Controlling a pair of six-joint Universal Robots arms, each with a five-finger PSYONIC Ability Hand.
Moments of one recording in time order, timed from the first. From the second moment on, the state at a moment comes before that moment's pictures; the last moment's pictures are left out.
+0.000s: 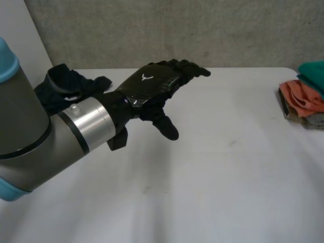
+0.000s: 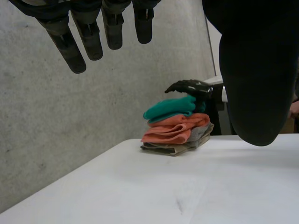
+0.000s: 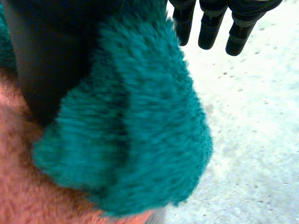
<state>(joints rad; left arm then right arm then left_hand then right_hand) 4.16 -1.79 -1.40 3.16 -1.01 3.09 1.12 -0.61 0.99 -0.73 0.85 3.12 0.19 0.21 0.21 0.21 0.05 0.22 0.21 0.21 0.21 0.08</state>
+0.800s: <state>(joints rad) 4.44 -1.65 -1.18 3.13 -1.50 3.22 1.54 -1.32 1.41 -0.85 1.18 2.90 0.19 0.21 0.21 0.21 0.05 0.22 0.21 0.21 0.21 0.04</state>
